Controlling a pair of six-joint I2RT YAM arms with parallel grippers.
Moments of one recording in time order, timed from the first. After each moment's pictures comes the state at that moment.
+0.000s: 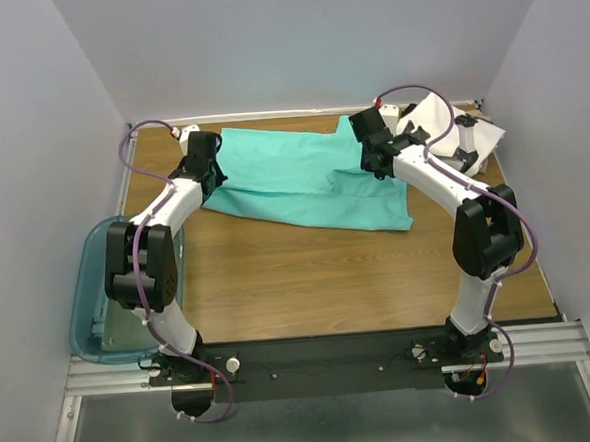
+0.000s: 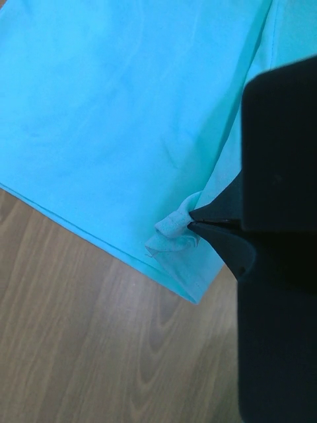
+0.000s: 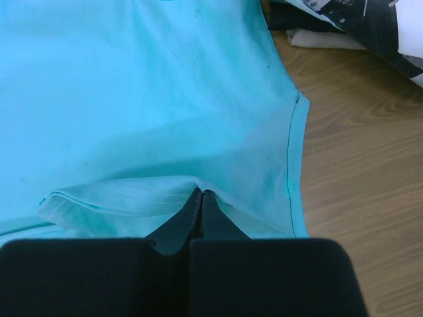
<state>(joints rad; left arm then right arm) -0.17 1.72 1.20 -0.22 -0.29 -0.48 0.45 1.85 1.53 -0.56 0.54 0.47</state>
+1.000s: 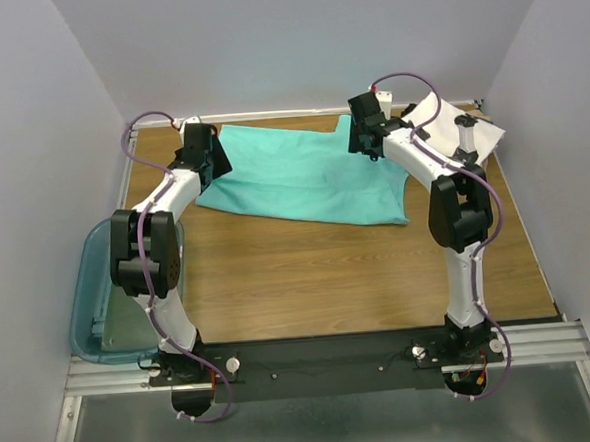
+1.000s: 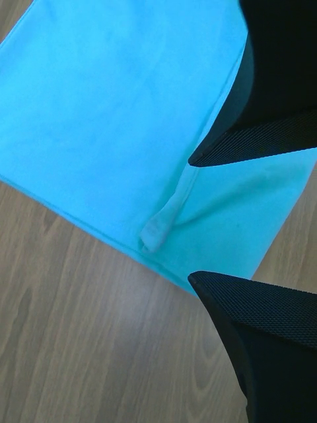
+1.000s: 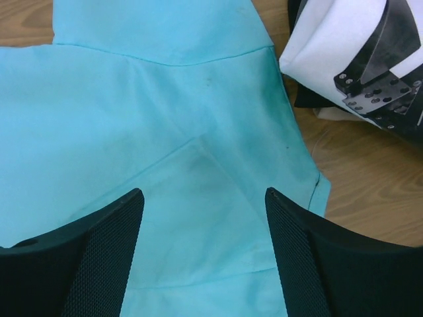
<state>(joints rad) -0.11 1.86 1.37 -0.22 -0.21 -0.42 0.37 2.15 1.84 -0.54 0.49 0.39</state>
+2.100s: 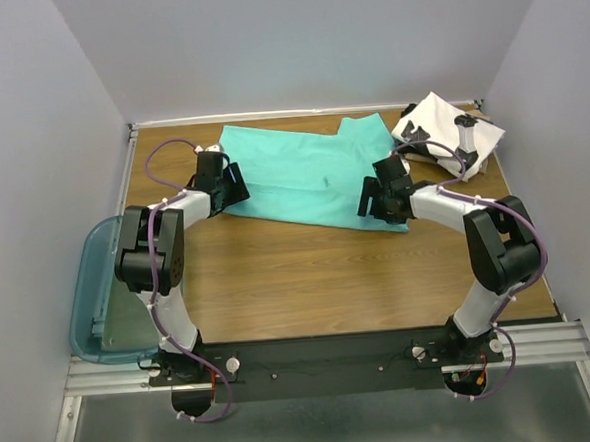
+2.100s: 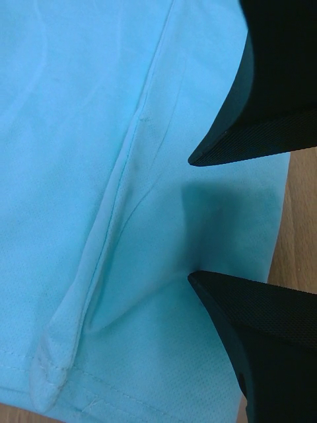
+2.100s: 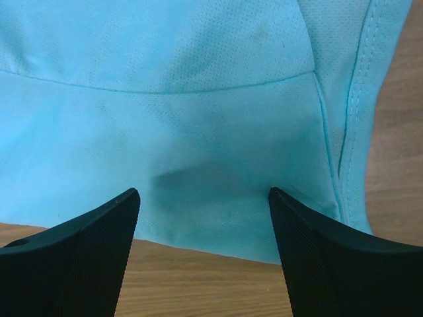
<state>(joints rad) -0.16 1.87 1.09 0.02 0.04 -0.42 0.36 1.73 1.00 -0.26 0.14 0.55</state>
